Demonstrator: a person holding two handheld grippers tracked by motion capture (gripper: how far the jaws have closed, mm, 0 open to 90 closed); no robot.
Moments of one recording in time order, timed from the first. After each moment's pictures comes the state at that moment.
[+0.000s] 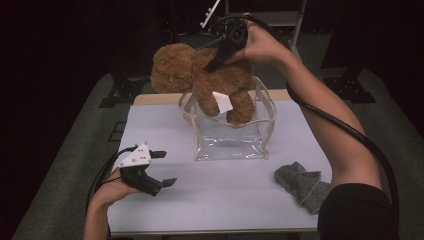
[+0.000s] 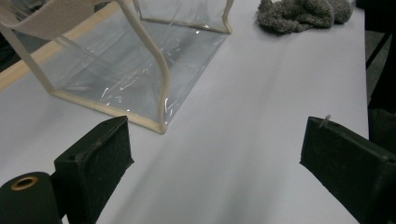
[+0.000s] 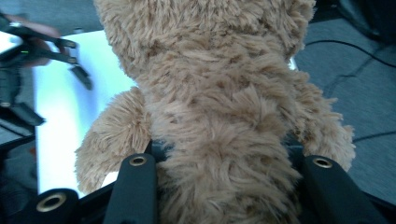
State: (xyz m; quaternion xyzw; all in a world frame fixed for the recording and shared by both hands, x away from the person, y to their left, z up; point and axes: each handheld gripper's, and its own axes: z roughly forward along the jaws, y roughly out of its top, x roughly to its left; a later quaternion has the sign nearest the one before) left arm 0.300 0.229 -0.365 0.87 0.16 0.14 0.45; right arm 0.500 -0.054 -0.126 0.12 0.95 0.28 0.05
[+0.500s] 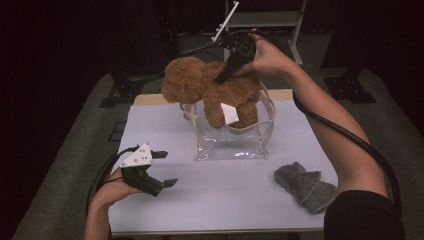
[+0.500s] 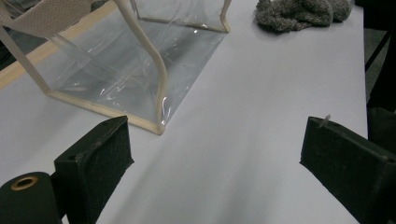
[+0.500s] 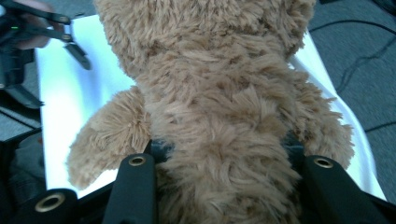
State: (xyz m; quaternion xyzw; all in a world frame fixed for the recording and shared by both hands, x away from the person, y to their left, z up) left arm 0.301 0.228 -0.366 0.87 0.16 0.14 0.45; right arm 0.511 -0.081 -0.160 0.14 0.95 0.27 0.03
